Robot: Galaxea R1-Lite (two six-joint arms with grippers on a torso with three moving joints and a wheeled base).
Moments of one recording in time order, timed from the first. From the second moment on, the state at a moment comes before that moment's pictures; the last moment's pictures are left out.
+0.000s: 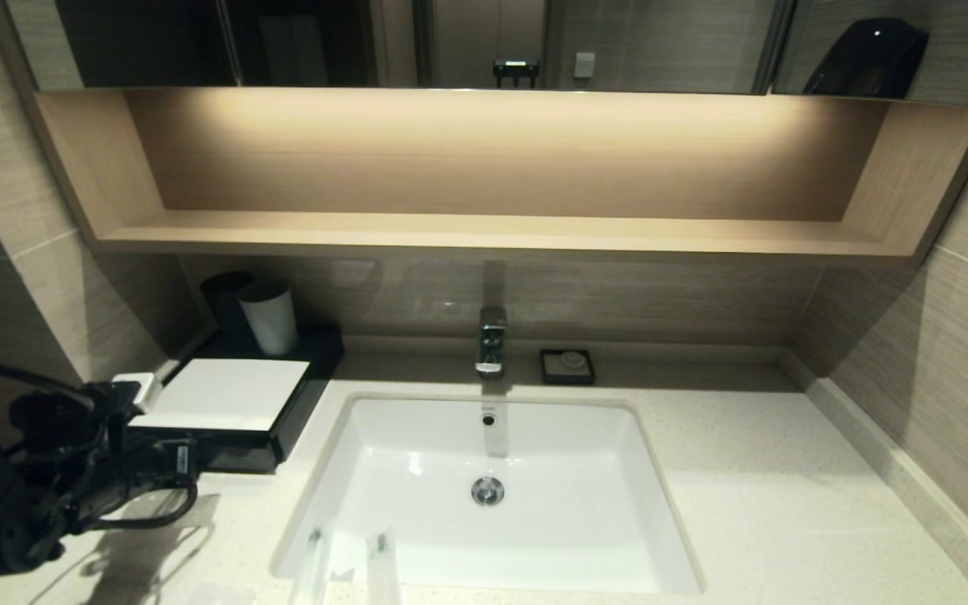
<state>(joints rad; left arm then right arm) 0.23 2.05 -0.48 -0.99 -0.08 0.11 0.00 0.00 0.00 0.01 -0.01 0.00</state>
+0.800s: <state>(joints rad) 0.23 2.06 -0.48 -1.01 -0.09 0.11 0.00 0.00 0.00 0.01 -0.01 0.00</state>
